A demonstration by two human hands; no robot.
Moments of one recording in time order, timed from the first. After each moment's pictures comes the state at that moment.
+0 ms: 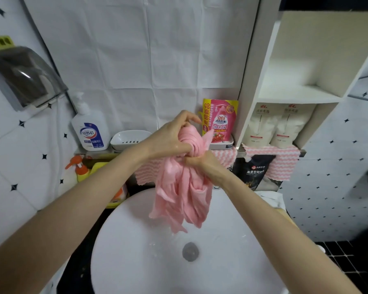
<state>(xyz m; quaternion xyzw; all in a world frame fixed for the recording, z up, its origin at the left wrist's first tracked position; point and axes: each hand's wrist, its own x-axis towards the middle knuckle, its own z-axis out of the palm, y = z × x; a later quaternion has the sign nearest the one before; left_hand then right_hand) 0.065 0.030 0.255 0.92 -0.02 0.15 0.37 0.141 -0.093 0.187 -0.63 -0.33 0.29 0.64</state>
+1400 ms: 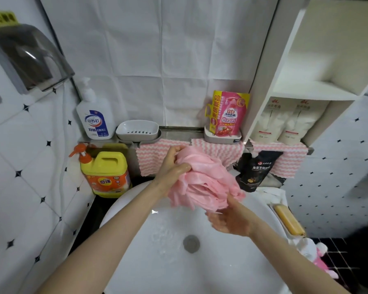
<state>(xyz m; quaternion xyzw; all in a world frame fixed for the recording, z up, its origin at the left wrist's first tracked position) 0.045 0.013 0.151 0.68 0.15 0.20 0.69 0.160 -0.180 0.036 -0.58 0.08 0.56 0.59</state>
